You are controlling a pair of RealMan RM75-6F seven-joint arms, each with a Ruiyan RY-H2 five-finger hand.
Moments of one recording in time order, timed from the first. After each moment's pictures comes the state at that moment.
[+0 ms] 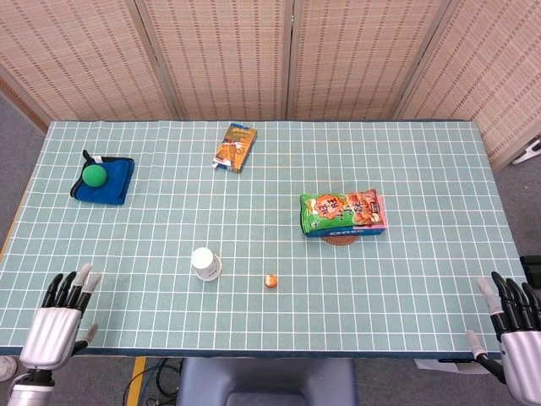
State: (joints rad) left arm -0.03 -1.16 0.00 -1.85 1.59 1.45 0.53; right arm -0.20 -1.03 -0.03 -1.84 -1.81 1.74 -0.27
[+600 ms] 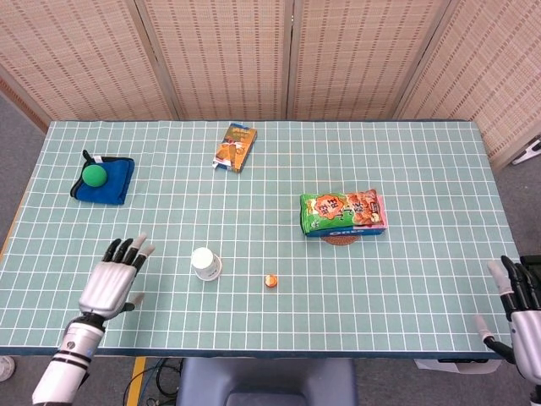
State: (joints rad) left arm -0.37 -1.15 -0.19 -2.12 1.06 1.14 0.85; right arm -0.14 -0.97 0.01 -1.86 -1.67 1.66 -0.15
